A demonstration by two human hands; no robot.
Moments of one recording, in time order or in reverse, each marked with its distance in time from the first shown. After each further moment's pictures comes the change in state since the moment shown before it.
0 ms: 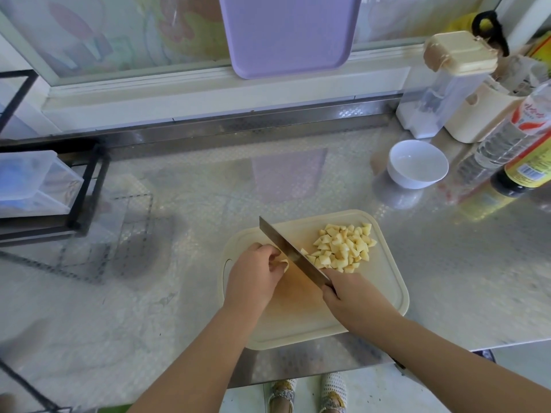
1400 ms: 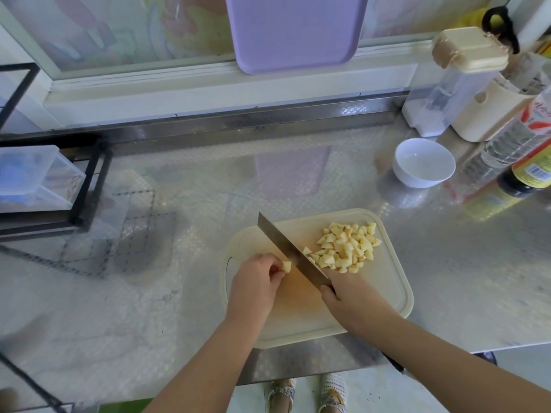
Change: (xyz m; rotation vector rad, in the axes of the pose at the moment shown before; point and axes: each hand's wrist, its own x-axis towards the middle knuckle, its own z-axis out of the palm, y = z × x) left_hand -0.015 -0.012 0.011 -0.085 0.002 -0.013; right_hand 0.002 -0.005 0.004 -0.001 0.014 -0.009
